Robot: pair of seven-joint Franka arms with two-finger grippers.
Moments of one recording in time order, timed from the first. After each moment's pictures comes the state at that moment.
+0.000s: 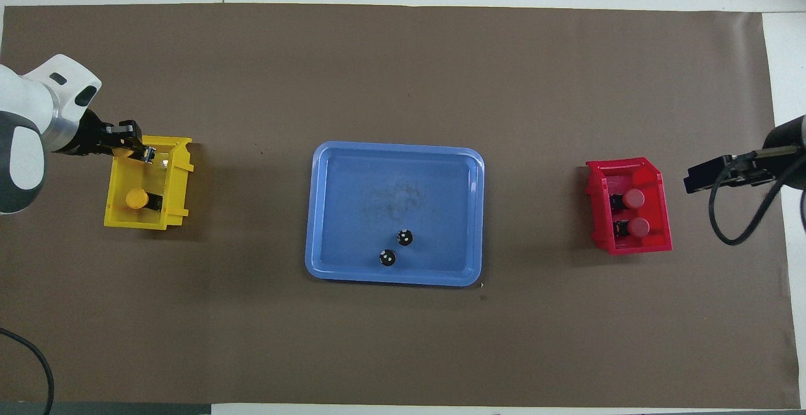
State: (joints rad) left arm -0.07 0.17 0.07 -1.96 0.00 2.15 -0.08; right arm -0.01 -0.07 -0.06 -1.71 0.01 1.52 -0.14
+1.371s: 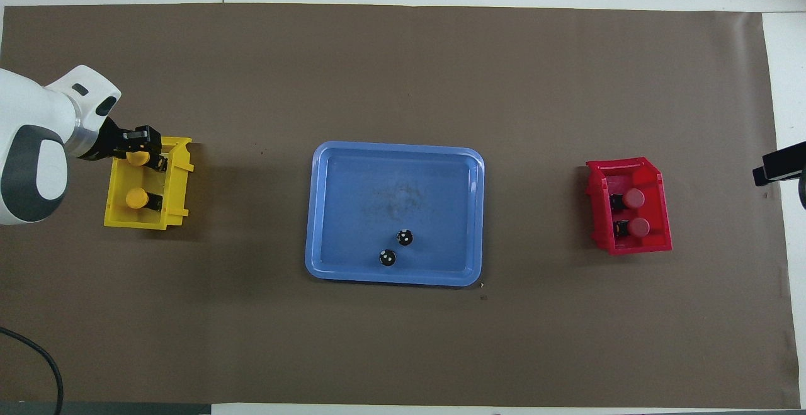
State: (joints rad) left arm -0.09 0.16 0.07 -1.88 0.00 2.05 -0.08; right arm -0.10 -0.02 -0.04 -1.57 -0.01 1.44 -0.14
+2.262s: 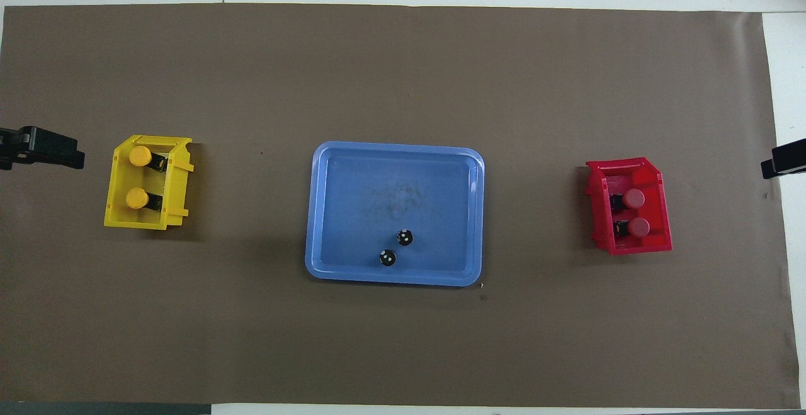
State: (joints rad) left arm -0.10 -0.05 0.04 -1.63 0.00 1.55 0.04; right arm -0.11 -0.02 -0.04 -1.57 -0.01 1.46 -0.14
